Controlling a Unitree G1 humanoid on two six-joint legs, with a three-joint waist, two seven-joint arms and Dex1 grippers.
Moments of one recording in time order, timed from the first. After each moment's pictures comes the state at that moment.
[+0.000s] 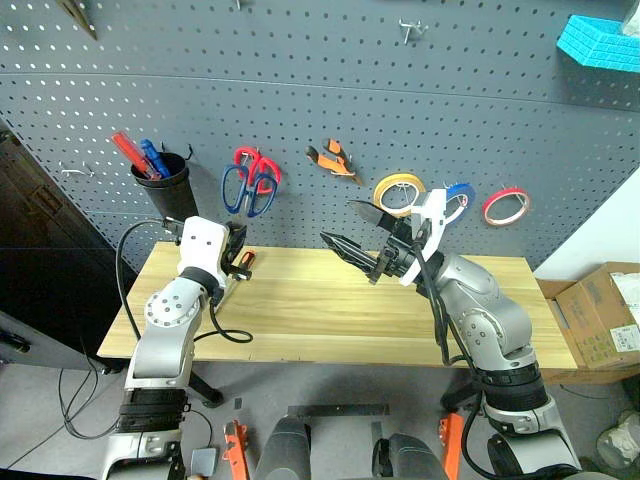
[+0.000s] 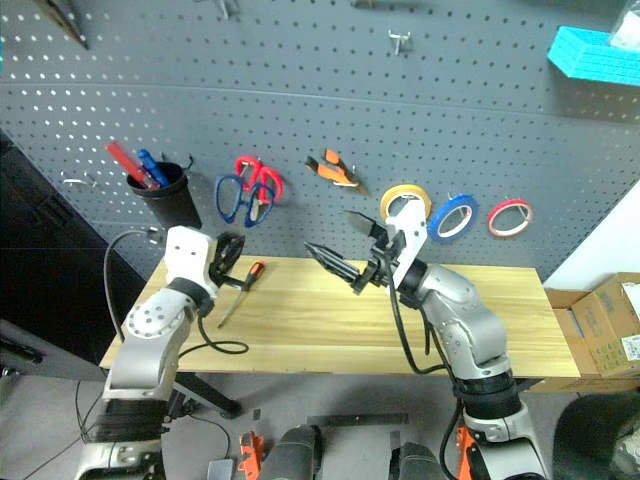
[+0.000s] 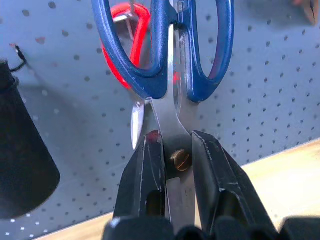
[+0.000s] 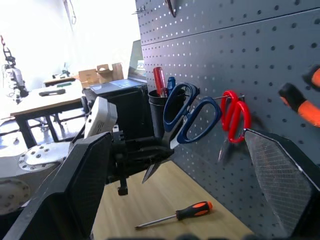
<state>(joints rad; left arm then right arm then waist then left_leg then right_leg) -0.31 0.41 0.14 0.06 -0.10 0.16 -0.34 -0.45 -0.17 0.10 -0.23 0.49 0.43 0.66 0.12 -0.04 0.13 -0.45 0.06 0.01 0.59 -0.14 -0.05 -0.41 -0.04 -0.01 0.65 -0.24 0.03</state>
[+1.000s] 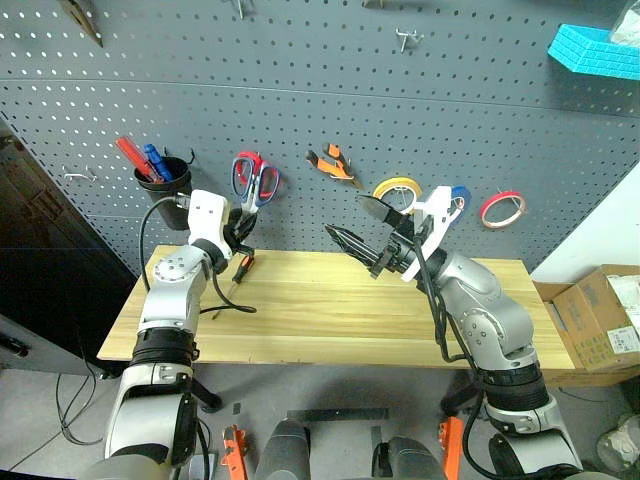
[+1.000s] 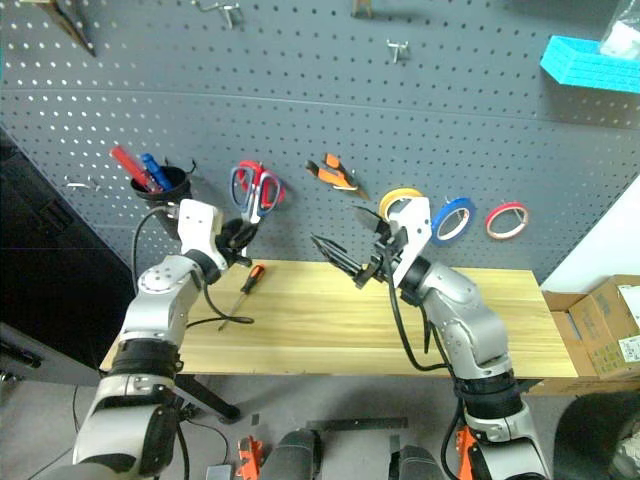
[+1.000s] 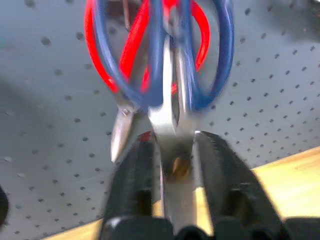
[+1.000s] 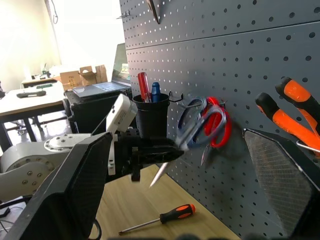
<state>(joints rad) -0.60 0.43 0.14 0.49 -0.15 0.13 -0.47 -0.45 -0.18 0.10 -0.23 0.48 0.42 0.61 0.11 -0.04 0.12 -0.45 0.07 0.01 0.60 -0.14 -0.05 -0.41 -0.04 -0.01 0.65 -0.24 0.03</state>
